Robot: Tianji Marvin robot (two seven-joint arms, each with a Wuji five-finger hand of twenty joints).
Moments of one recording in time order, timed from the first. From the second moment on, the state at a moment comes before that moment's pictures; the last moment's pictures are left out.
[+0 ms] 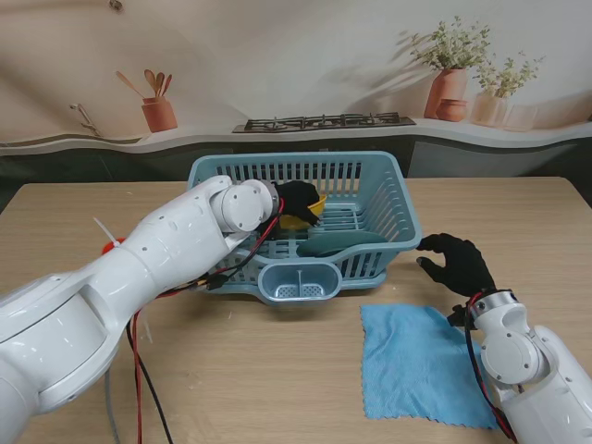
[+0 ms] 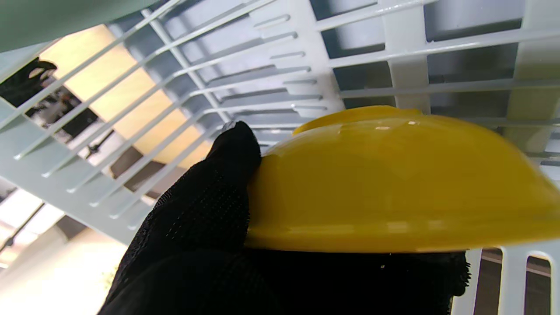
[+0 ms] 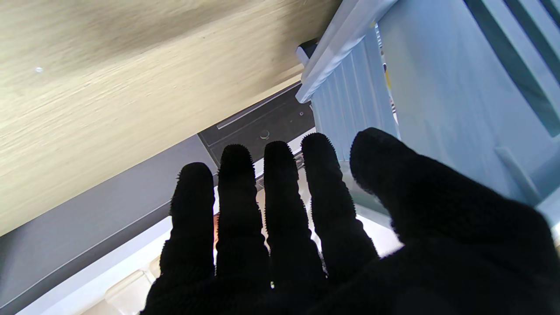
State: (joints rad) left arm 0.58 -1.41 -0.41 -0.74 0.13 -0.04 -0.25; right arm -1.67 -1.11 1.50 -1.47 -0.62 -0.27 -0.15; left_hand 1.07 -0.44 0.41 -0.12 0.78 0.44 0.95 0.48 0.90 0.50 0.99 0.59 0.95 0.52 1.21 0.95 0.68 0.64 1.55 0.93; right_hand 0.61 -0.43 0.92 -0.13 0.60 0.15 0.67 0.32 0.56 0.19 0.74 0.38 0.45 0.17 0.66 0.42 0.13 0.15 1.06 0.58
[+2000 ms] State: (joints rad) left arm 0.64 -1.37 -0.45 -0.86 0.08 0.07 -0.28; right arm -1.67 -1.11 1.50 -1.47 -0.62 -0.27 -0.15; left_hand 0.63 -0.33 0.56 -0.11 0.60 0.23 0.41 0.28 0.45 0.39 0.50 0.40 0.30 0.45 0.56 0.50 0.00 0.44 1.06 0.59; right_hand 0.61 -0.43 0.92 -0.13 0.60 0.15 0.67 0.32 0.56 0.18 0.74 0.38 0.45 0.17 0.65 0.42 0.12 0.15 1.05 0.58
